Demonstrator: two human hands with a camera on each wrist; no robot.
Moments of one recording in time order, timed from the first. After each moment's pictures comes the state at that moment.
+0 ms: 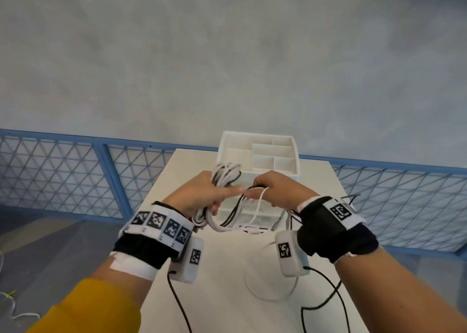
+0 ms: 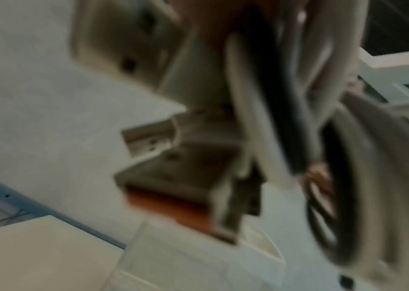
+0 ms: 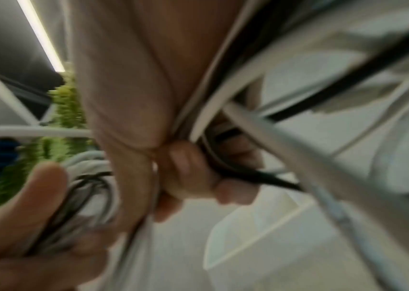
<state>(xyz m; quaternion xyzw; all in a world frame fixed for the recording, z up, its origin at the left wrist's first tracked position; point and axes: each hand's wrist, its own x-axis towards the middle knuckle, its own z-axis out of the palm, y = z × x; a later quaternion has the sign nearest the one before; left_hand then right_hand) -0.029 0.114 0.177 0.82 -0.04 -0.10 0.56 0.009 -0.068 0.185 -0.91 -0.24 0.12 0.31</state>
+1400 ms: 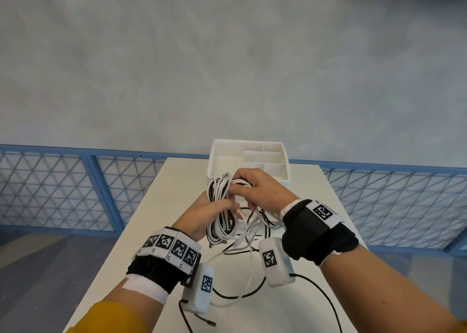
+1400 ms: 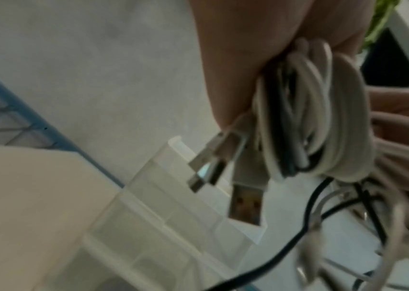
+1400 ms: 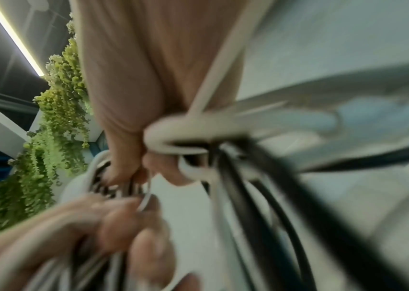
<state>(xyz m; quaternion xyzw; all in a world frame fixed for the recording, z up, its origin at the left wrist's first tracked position) -0.026 0.086 0.150 0.68 -0.03 -0.07 0.73 0.006 -0.053 0.190 -0.84 -0.25 0.09 0.47</state>
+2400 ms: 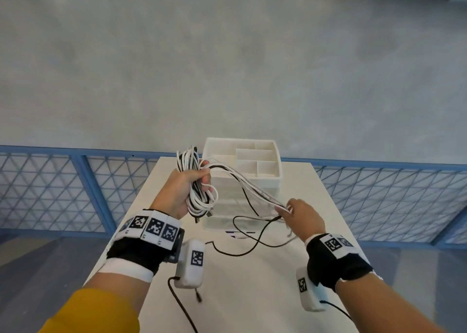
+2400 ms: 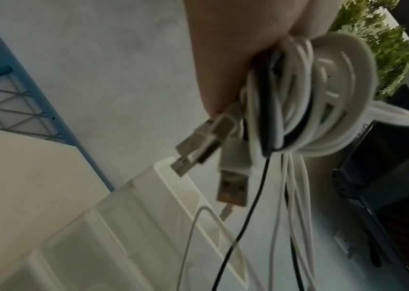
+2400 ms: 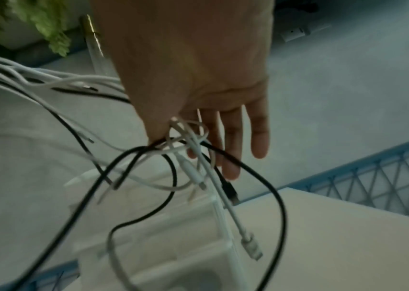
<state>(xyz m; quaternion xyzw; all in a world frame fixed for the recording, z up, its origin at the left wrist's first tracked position) 0.000 0.112 0.168 0.47 0.01 -0.06 0.88 0.011 -0.146 0.098 -0.98 0.03 -0.03 0.20</state>
